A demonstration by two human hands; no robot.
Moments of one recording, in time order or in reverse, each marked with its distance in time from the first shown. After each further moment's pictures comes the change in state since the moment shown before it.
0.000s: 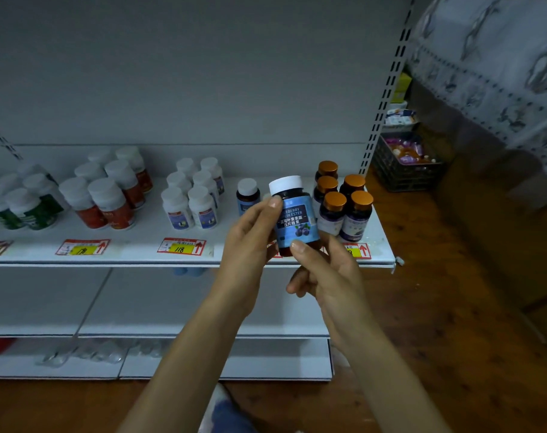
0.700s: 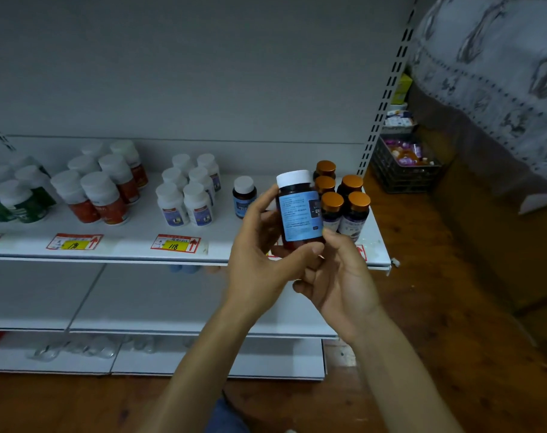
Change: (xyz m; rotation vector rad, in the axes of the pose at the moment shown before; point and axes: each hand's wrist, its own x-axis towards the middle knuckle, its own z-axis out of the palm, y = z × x) left_hand -0.009 -0.020 0.005 0.287 -0.050 0.342; right_hand 0.010 -0.005 -0.019 0.289 -0.171 0.205
